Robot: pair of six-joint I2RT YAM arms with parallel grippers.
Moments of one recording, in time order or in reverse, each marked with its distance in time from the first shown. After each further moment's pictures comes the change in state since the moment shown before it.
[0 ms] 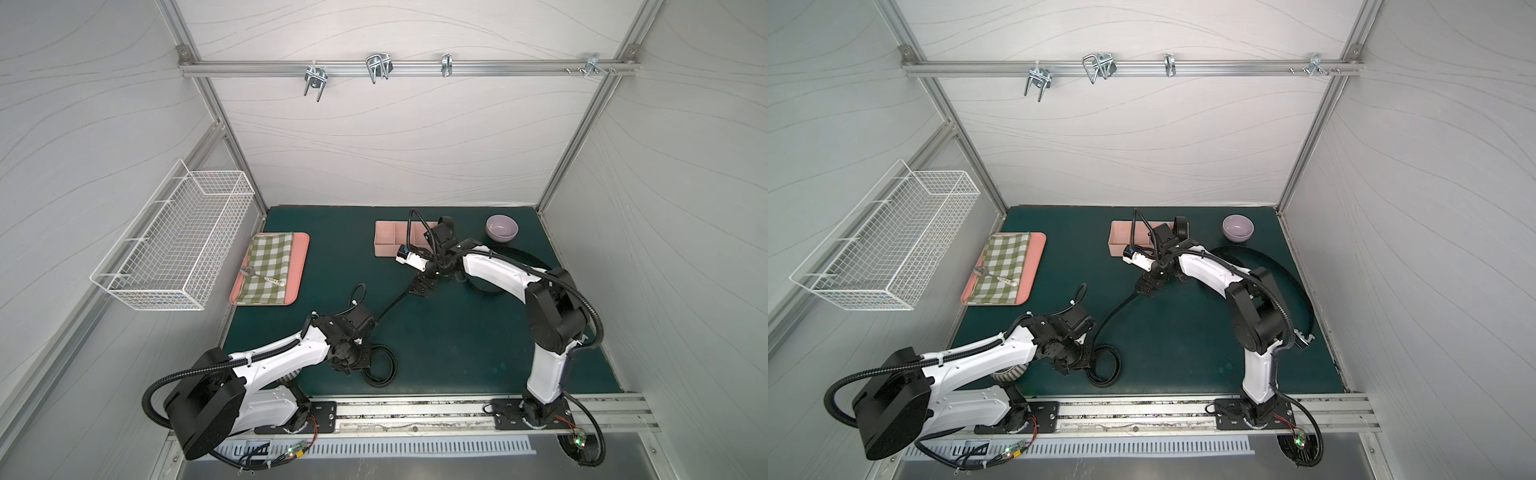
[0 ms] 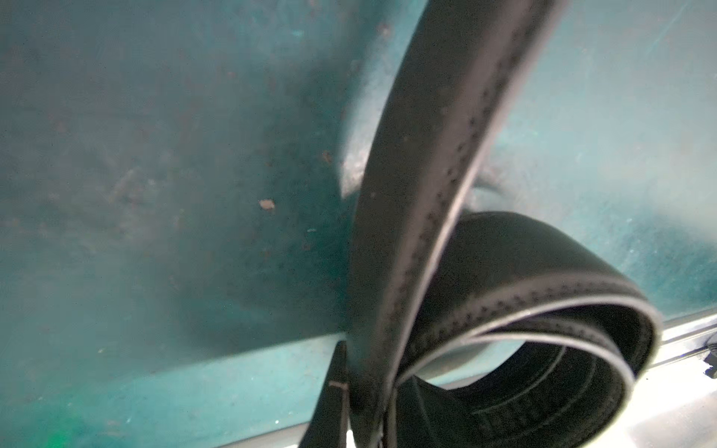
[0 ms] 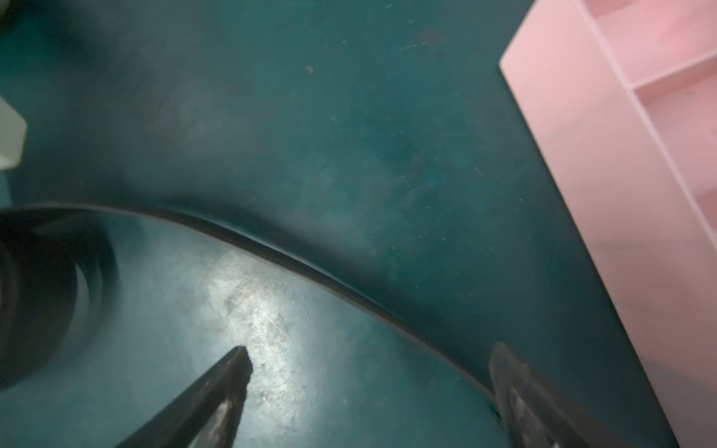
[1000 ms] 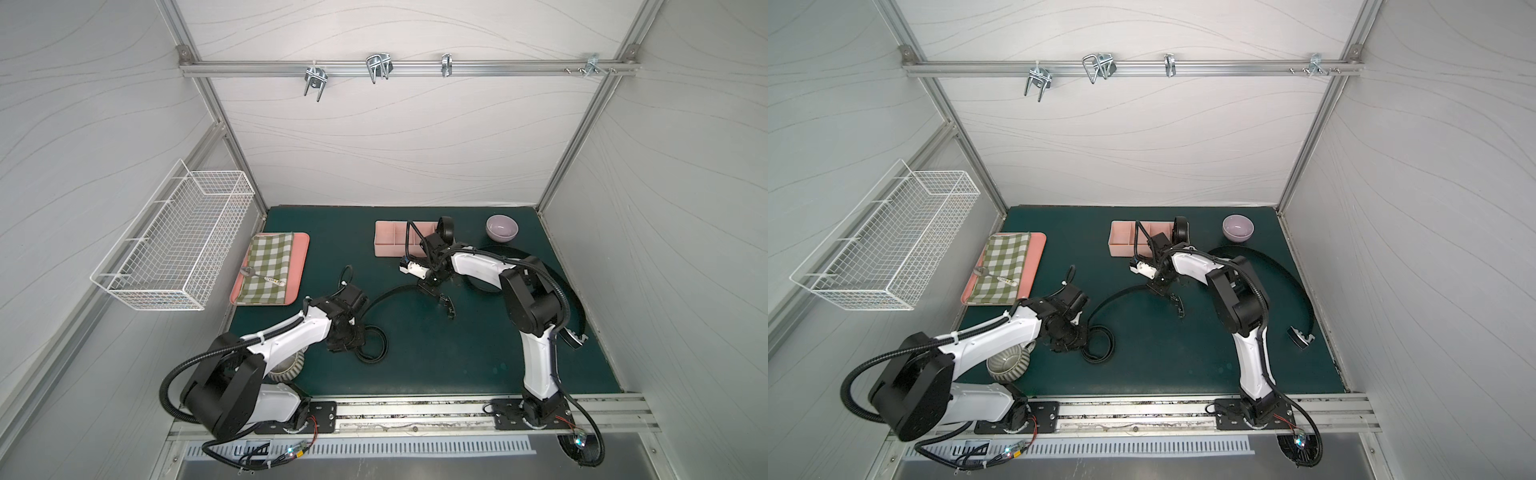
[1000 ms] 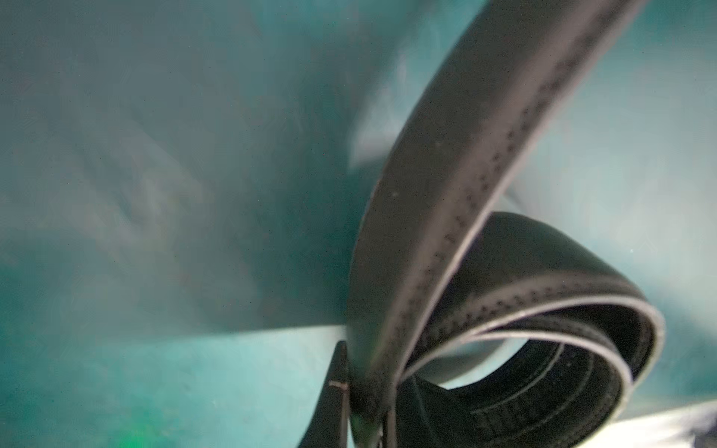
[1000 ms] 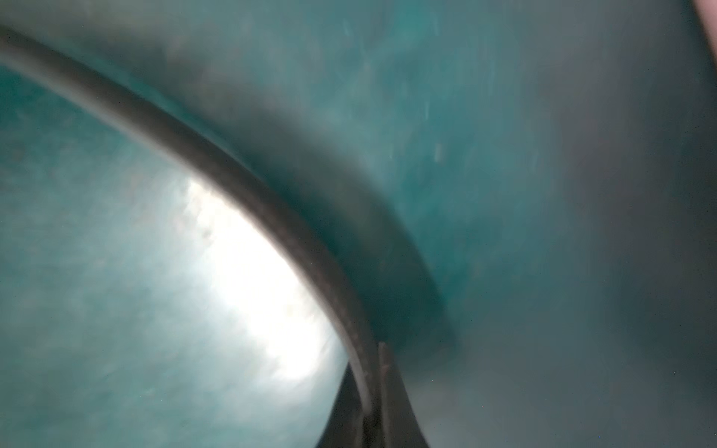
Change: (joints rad) left arm 0.234 0.180 0.146 -0.016 -0.054 0.125; right arm -0.022 0.142 0.005 -0.090 0.120 0.153
